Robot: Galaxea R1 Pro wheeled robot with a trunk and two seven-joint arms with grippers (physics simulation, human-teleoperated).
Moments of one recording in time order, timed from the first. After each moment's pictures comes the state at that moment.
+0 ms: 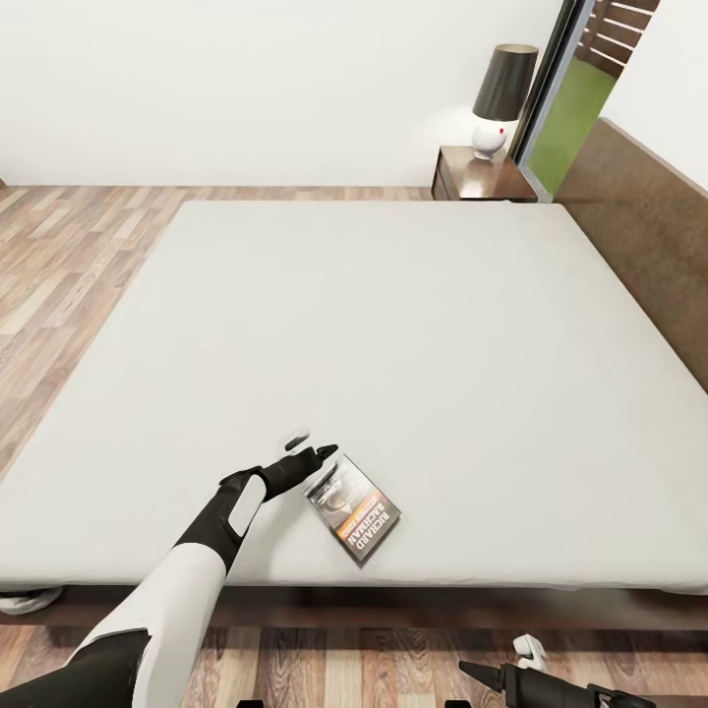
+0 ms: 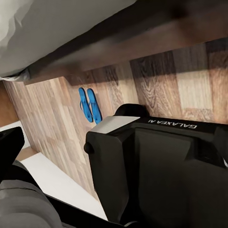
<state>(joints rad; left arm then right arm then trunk) -0.85 -0.15 0.18 -0.57 0.34 0.43 -0.36 -0.46 -0.26 -0.02 -0.18 -0.27 0.21 1.12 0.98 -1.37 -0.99</state>
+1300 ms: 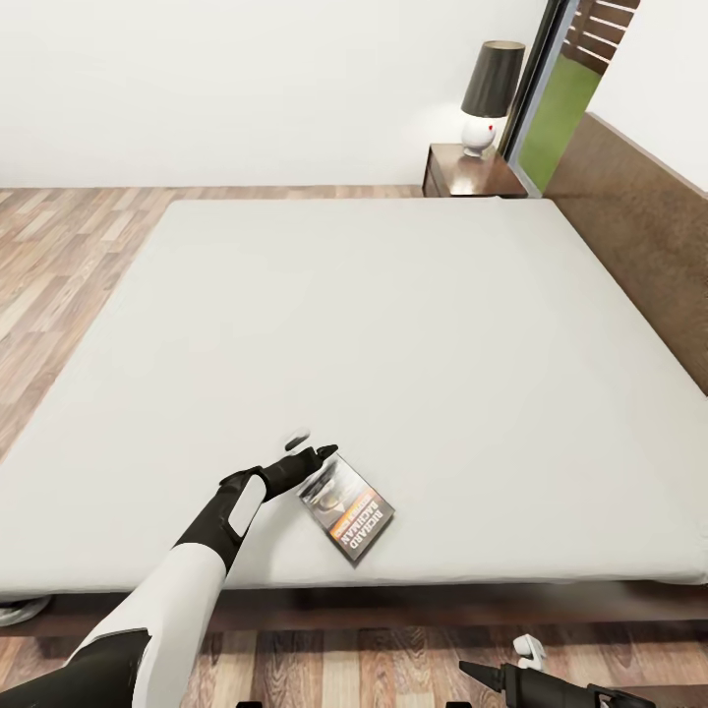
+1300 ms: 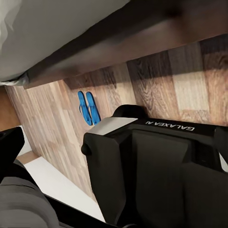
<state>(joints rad) -0.85 -0.15 0.18 -0.57 0.34 0.43 -0.36 -0.46 -0.26 -0.02 -0.18 -0.27 0.21 1.12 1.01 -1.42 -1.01</state>
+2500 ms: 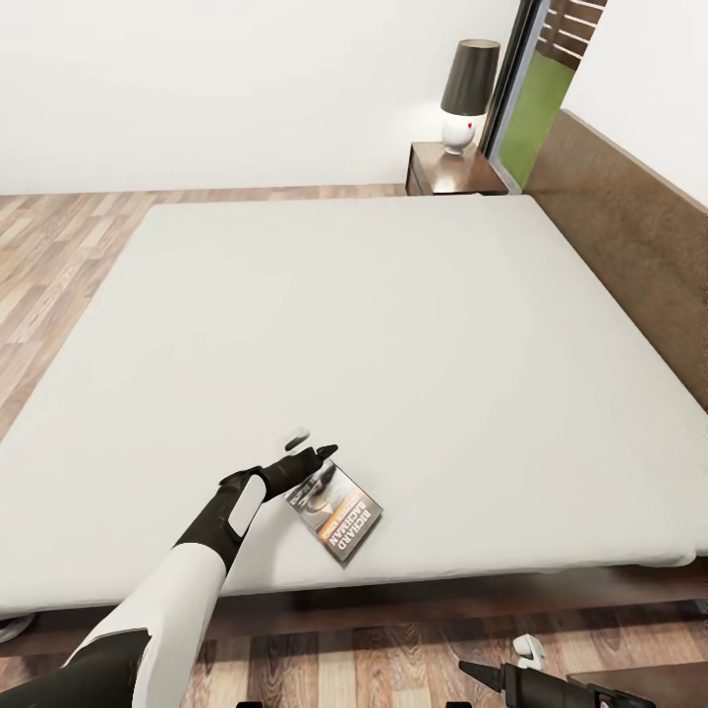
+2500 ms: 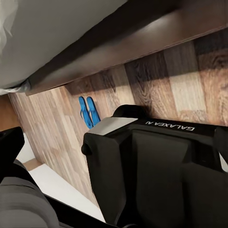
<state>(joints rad) -0.85 -0.15 0.18 -0.57 0.34 0.43 -0.36 -0.46 -0.26 -0.02 -0.18 -0.27 0.21 1.12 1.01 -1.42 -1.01</state>
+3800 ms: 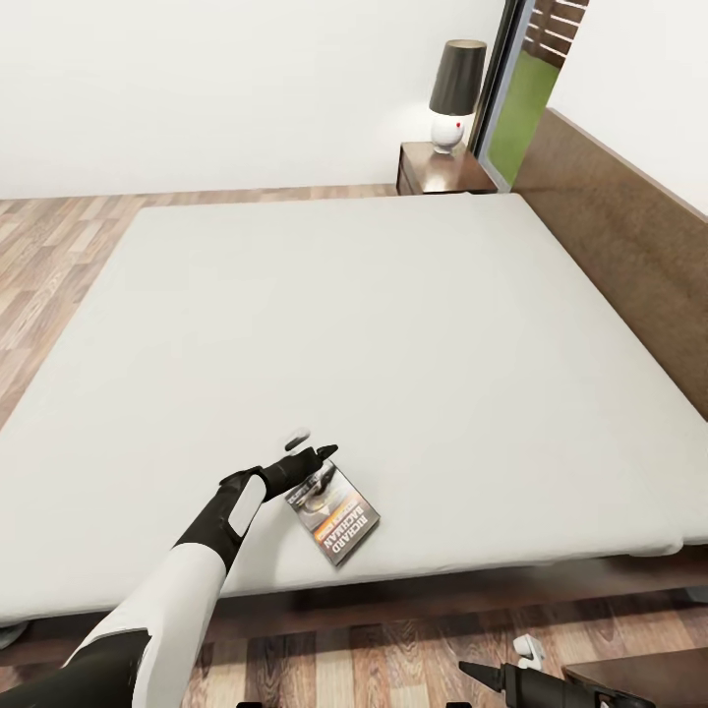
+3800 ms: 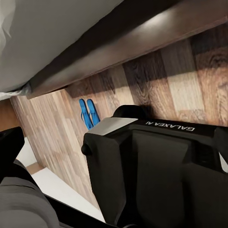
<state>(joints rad) -0.85 -0.15 0.18 -0.57 0.34 0.43 -0.36 -0.46 -0.26 -0.02 -0.18 -0.27 0.21 1.12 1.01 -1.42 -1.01</state>
